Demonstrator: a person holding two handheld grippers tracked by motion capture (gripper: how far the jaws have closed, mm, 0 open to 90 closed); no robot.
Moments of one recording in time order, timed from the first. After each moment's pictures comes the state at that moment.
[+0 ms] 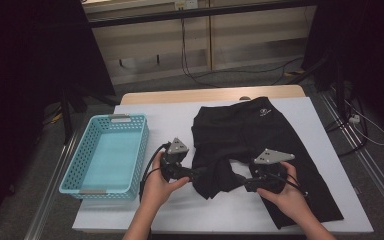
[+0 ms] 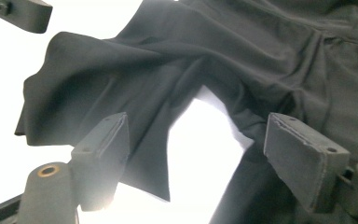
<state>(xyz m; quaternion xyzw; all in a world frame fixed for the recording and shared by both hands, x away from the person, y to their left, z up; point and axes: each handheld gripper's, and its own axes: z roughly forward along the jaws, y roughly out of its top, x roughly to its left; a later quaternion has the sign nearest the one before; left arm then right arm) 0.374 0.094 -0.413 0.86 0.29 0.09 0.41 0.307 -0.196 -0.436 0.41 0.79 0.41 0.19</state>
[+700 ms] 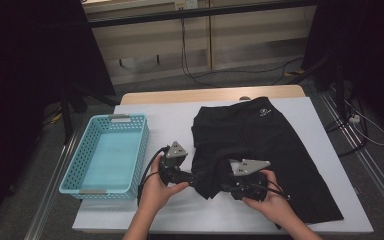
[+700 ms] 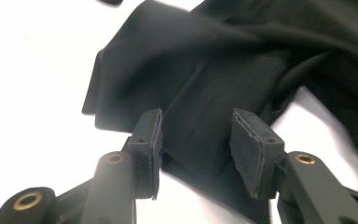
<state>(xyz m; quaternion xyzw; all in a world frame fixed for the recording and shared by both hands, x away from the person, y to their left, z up) 0.364 0.098 -0.416 0.86 0.29 0.09 0.41 0.301 -0.152 -0.449 0.34 0.85 0.38 0.14</state>
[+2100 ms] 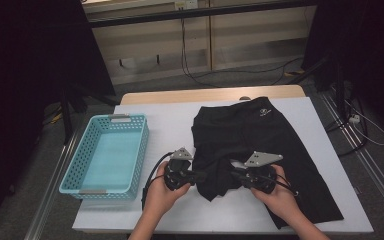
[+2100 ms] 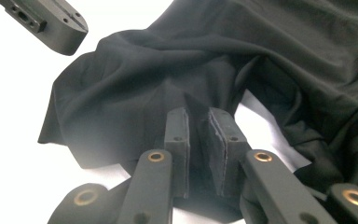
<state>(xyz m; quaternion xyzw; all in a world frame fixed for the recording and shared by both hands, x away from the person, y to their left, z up) 0.352 0.084 -0.418 0.86 0.29 -0.03 0.42 0.311 -0.178 -0.443 0.37 0.82 0.41 0.16</state>
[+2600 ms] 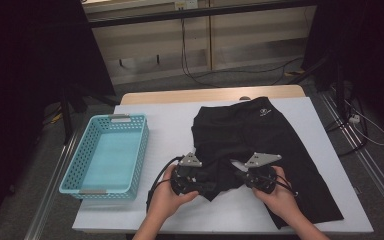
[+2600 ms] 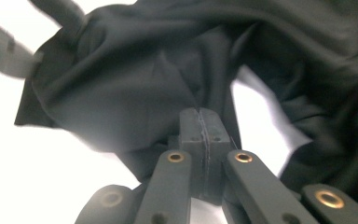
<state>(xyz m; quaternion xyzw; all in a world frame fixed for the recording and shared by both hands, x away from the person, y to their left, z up) 0.342 0.068 -0.430 0.88 0.25 -0.01 0.40 0.316 -0.185 -0.452 0.39 0.82 0.39 0.15</state>
